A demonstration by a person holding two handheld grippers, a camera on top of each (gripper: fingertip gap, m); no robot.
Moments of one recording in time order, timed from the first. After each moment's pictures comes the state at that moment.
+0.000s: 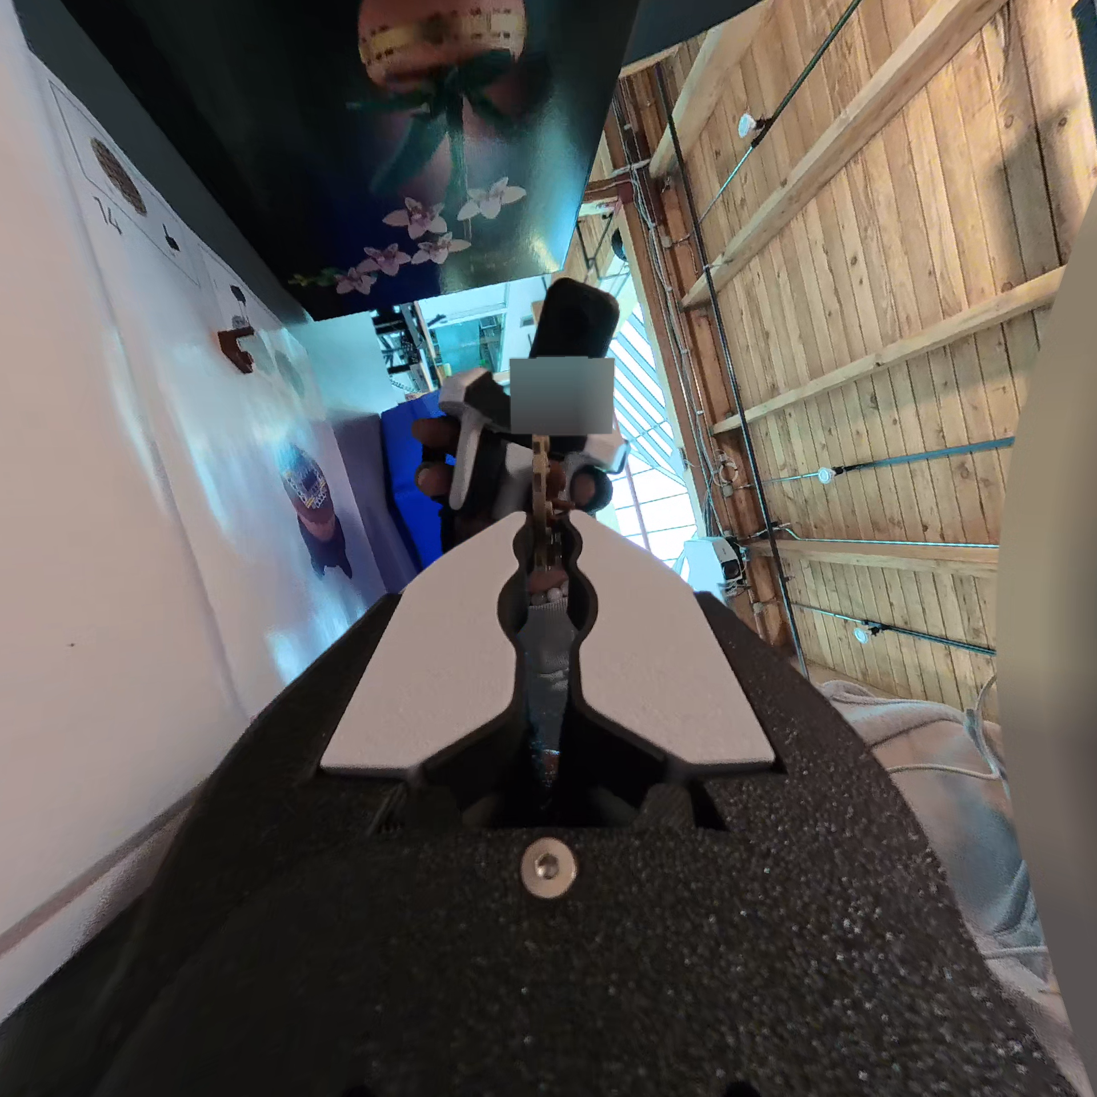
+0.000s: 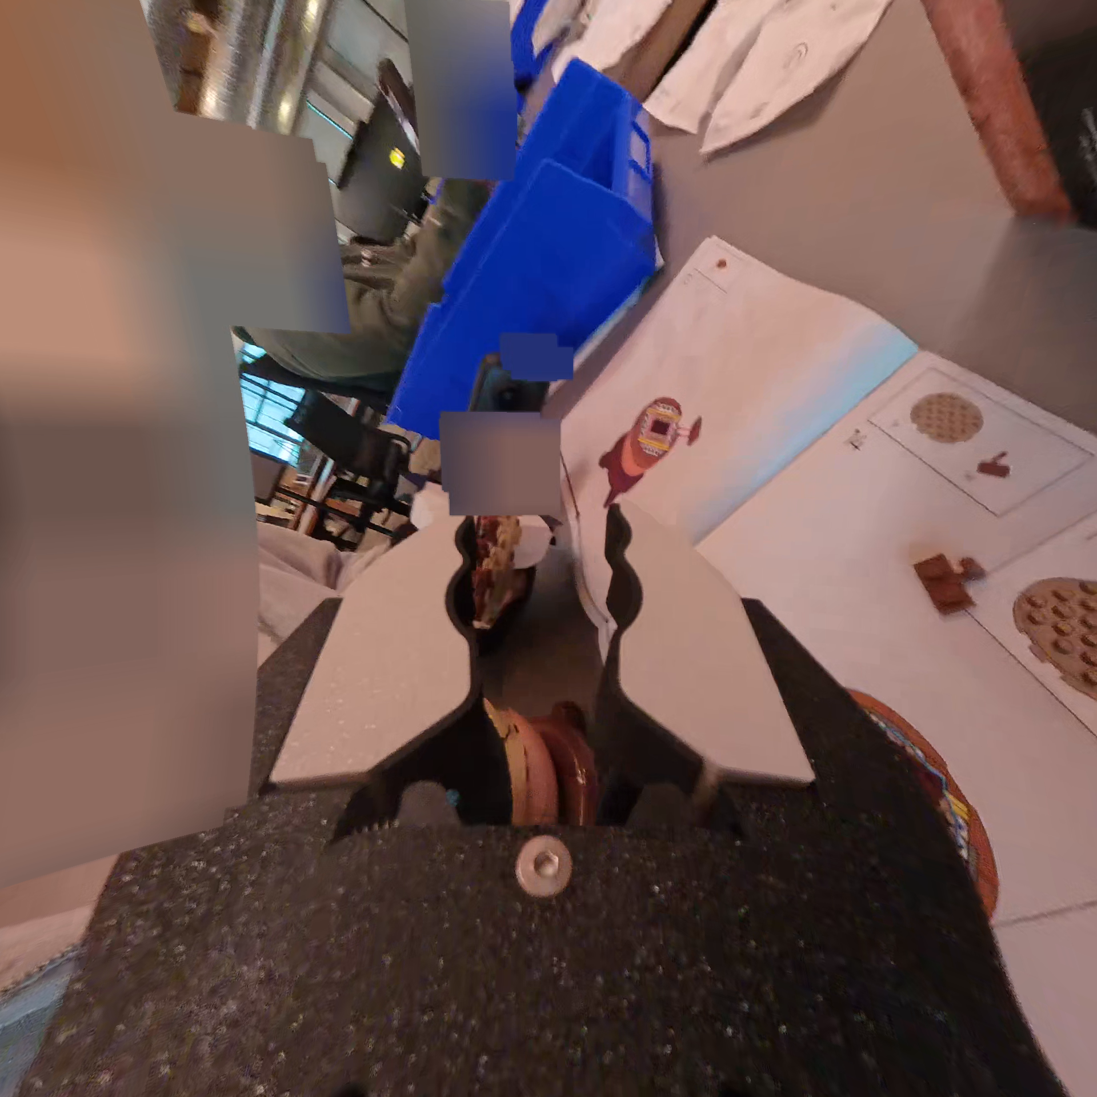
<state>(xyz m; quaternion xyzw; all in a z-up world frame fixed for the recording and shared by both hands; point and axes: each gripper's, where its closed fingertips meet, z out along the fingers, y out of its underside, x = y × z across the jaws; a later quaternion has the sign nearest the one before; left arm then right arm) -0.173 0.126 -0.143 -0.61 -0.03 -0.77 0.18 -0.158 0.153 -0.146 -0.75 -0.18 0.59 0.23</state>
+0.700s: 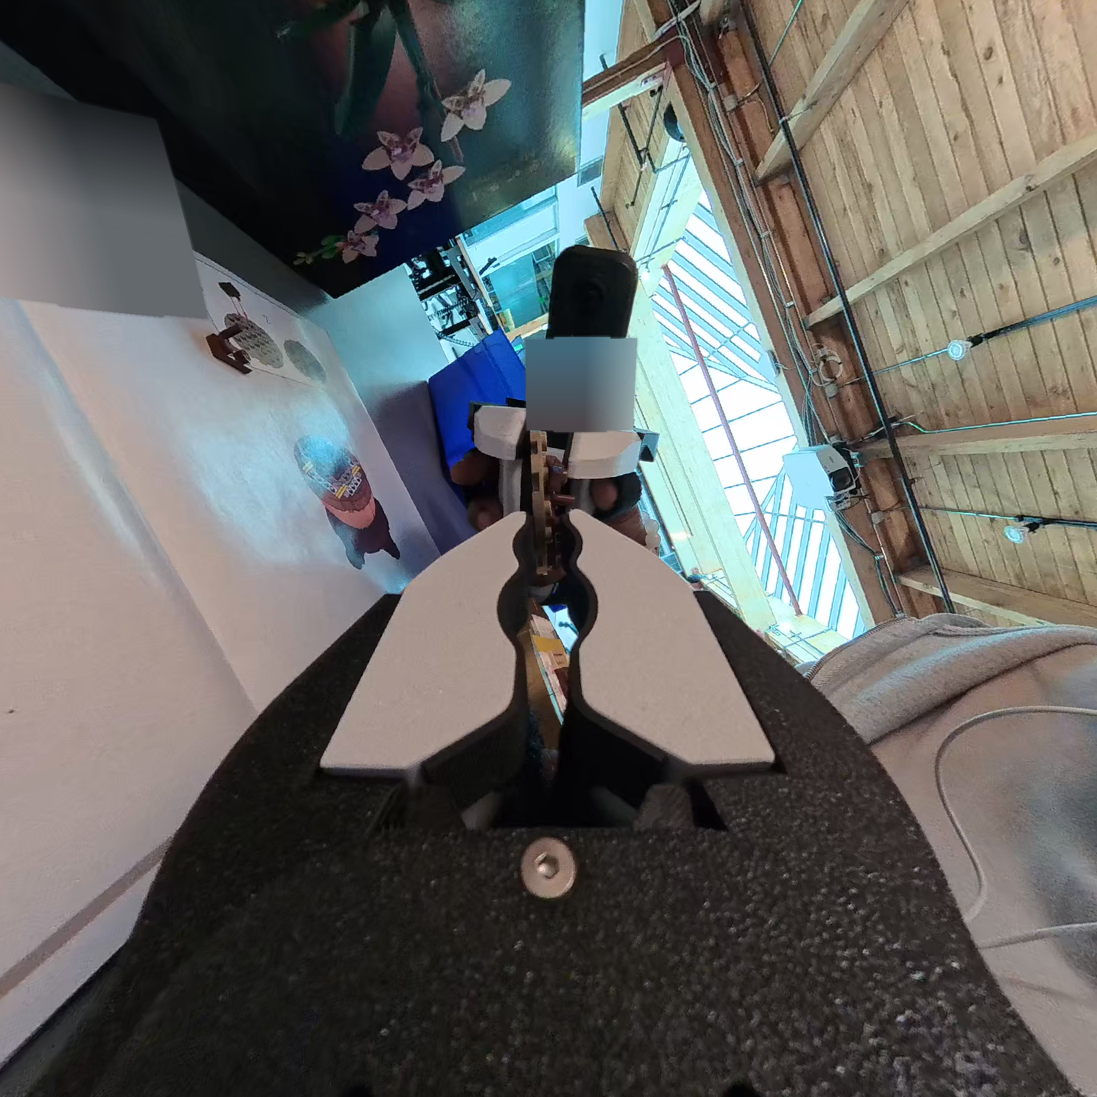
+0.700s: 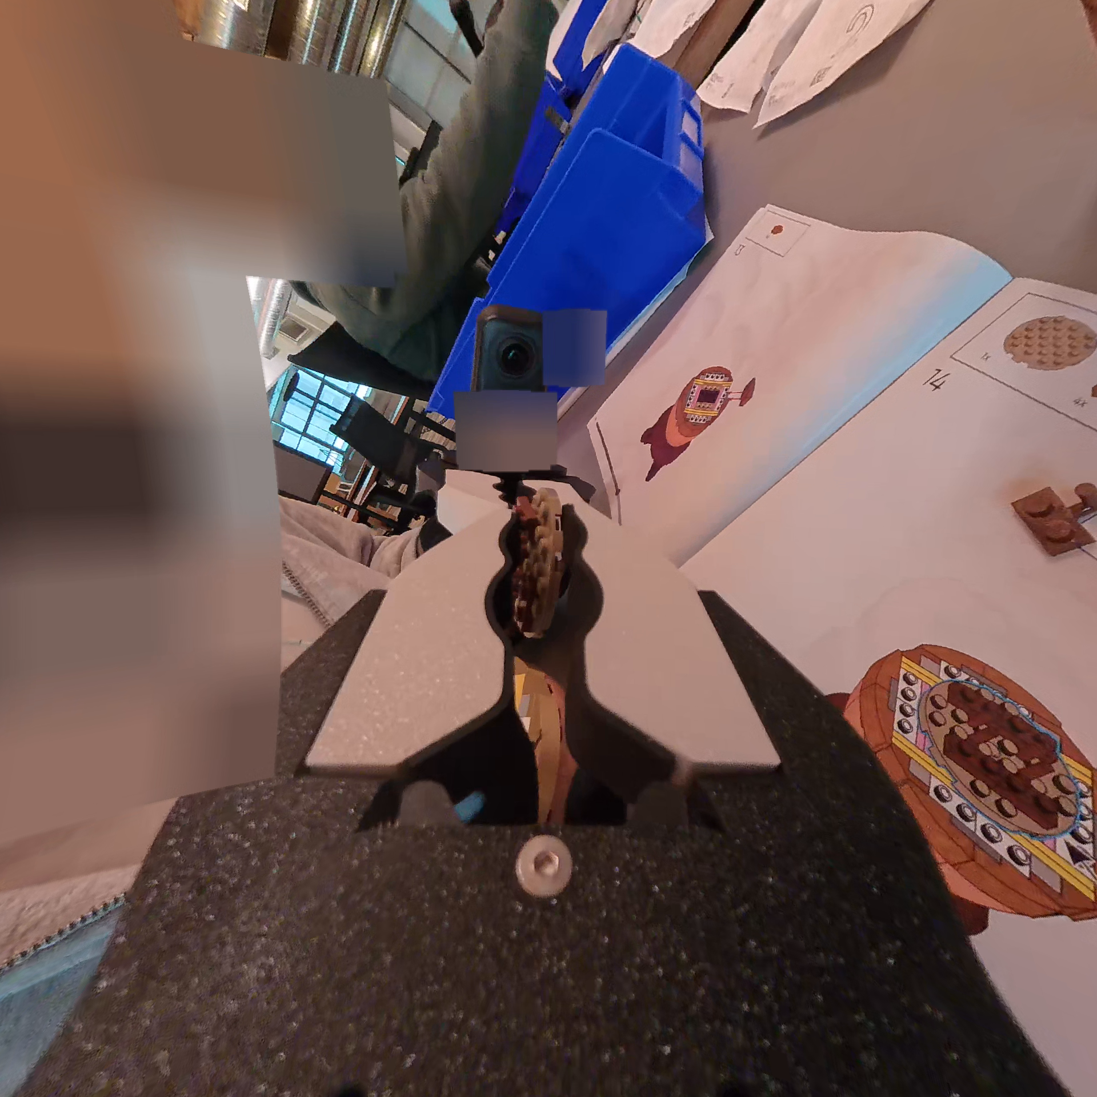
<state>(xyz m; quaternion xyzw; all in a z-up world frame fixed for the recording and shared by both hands) -0.157 0.112 -0.149 -0.65 0.07 -0.72 0.22 -0.158 0.129 -0.147 -0.73 -0.17 0.62 0.24</state>
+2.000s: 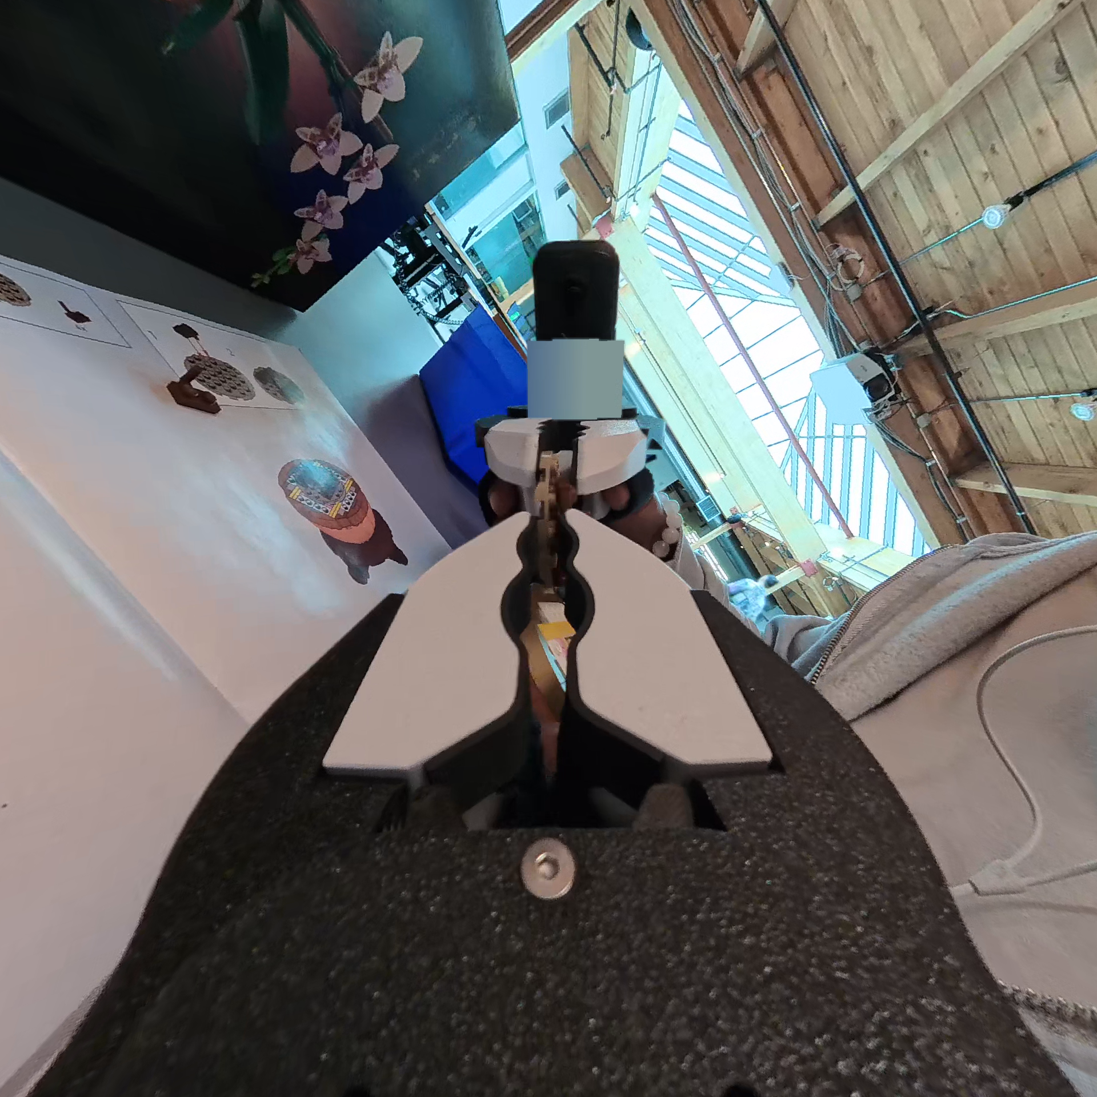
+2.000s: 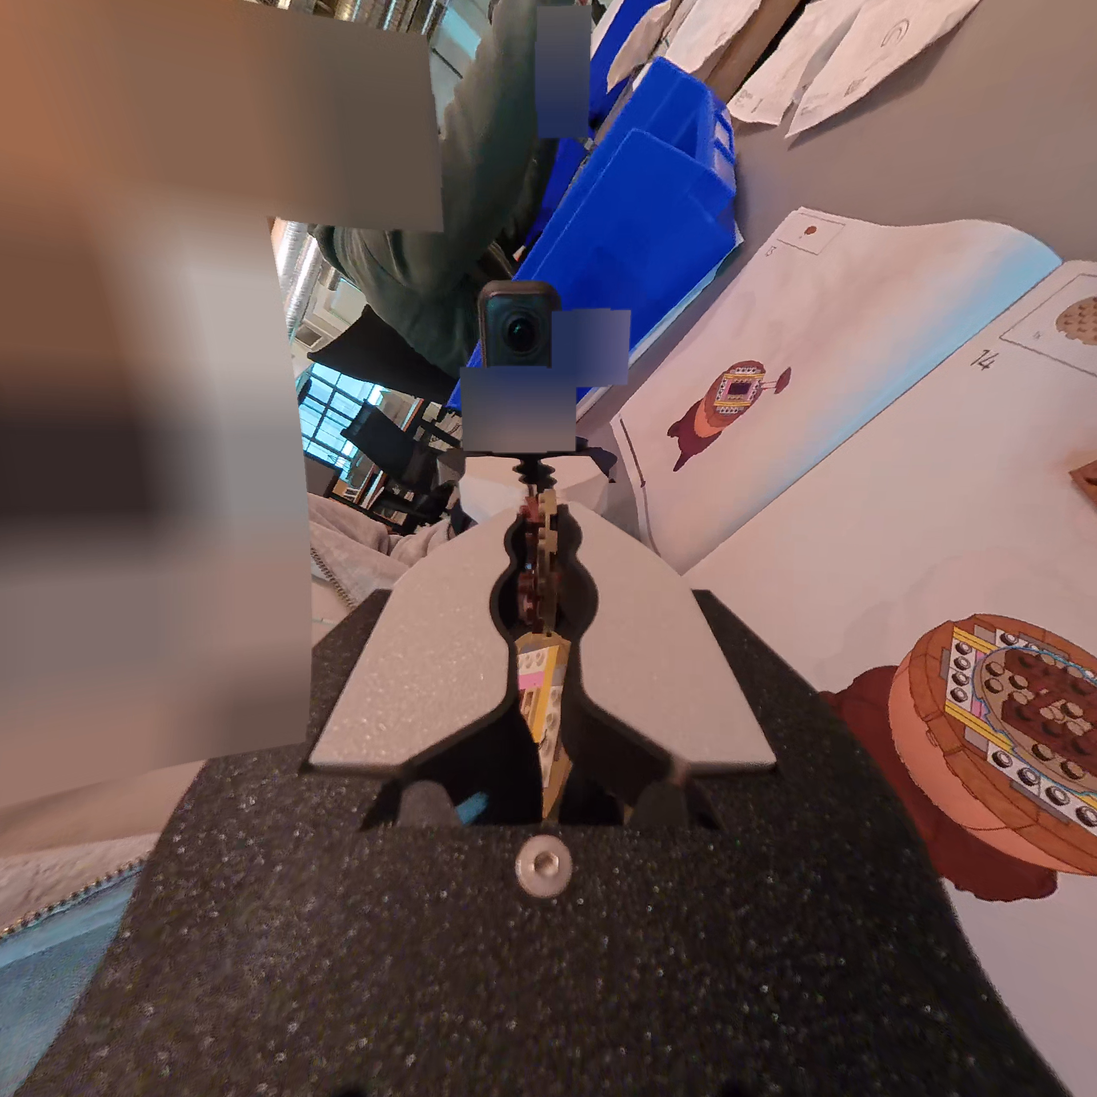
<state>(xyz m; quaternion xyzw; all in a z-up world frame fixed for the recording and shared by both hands) -0.154 0.104 -0.145 -0.64 0.16 -0.71 0.26 -0.155 0.112 -0.140 -0.71 -0.18 0.63 0.25</state>
